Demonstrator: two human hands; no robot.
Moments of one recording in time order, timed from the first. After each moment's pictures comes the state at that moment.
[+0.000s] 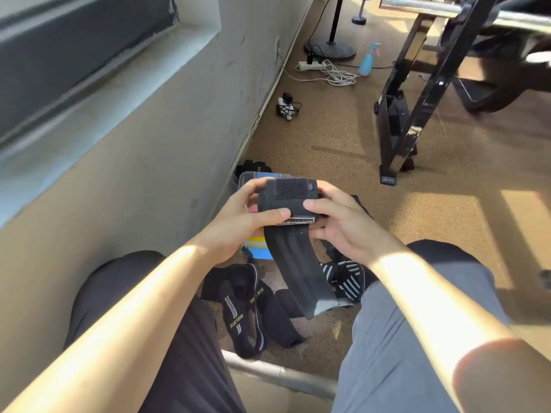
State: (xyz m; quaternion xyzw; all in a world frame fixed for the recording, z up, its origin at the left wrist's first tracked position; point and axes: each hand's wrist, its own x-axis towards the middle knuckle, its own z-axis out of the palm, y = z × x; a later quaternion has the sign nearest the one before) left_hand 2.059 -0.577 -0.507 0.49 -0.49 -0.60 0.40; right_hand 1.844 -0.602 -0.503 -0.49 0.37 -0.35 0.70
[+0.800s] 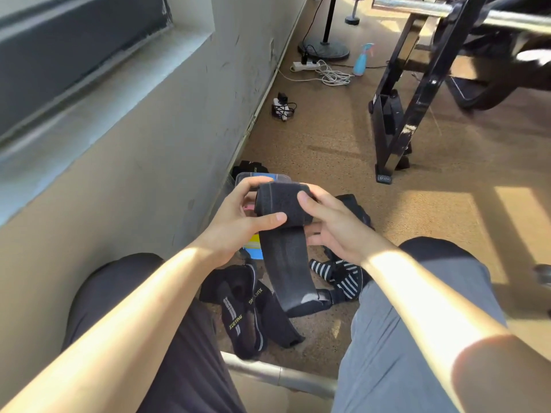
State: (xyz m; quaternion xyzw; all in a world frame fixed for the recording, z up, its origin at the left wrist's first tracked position) left_hand 2.059 -0.574 -0.511 0.50 -0.51 -0.56 0.43; right_hand 1.848 -0.599 -0.509 -0.51 0.42 -0.30 0.69
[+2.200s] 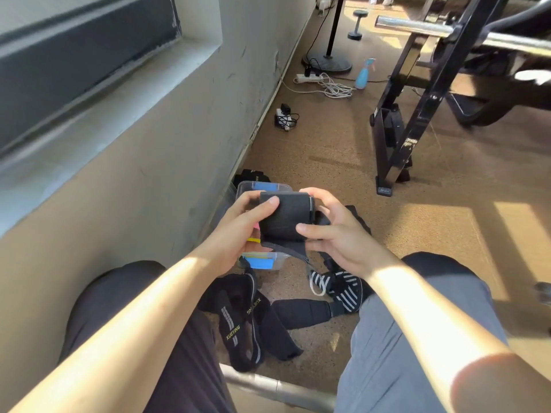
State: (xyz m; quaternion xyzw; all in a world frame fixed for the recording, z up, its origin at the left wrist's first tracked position) left_hand 2.058 -0.583 -0.514 0.51 -0.43 -0.62 0.41; right_hand 1.844 -0.603 -0.513 -0.50 0.39 -0.36 0.68
